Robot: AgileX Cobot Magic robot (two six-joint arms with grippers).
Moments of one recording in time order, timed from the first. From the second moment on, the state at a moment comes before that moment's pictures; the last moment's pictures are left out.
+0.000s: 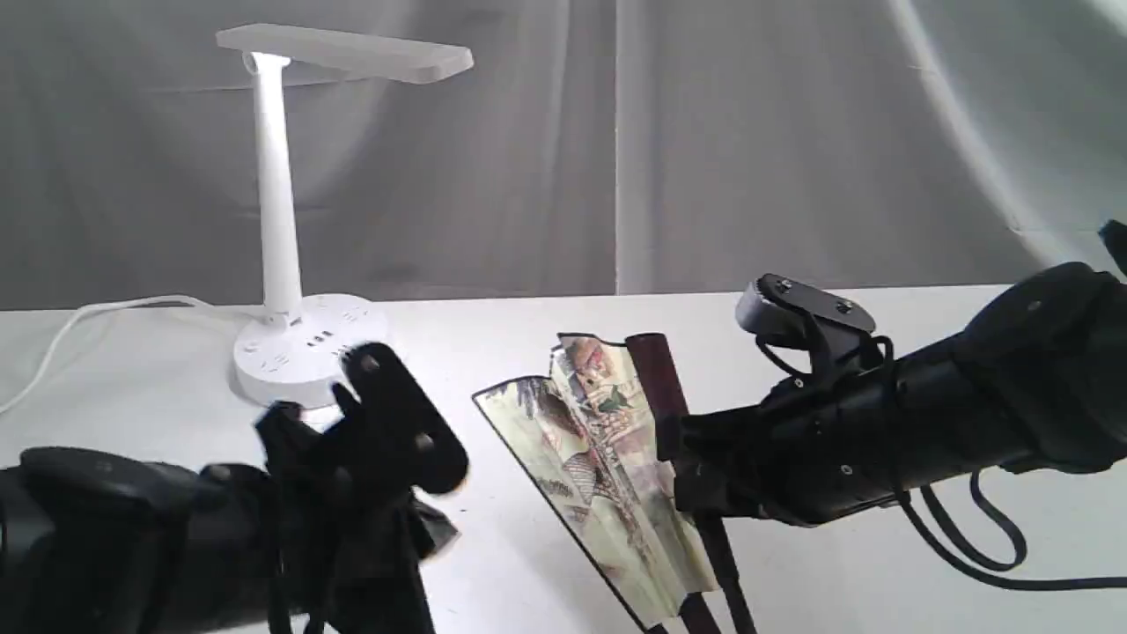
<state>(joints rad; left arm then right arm) -0.65 1.62 -0.76 -1.70 -0.11 2.08 0.31 1.74 -0.96 1.02 0.46 -0.66</state>
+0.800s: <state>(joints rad) -0.75 1.58 -0.59 -1.62 0.02 2.08 0.31 1.74 -0.96 1.02 0.45 -0.66</state>
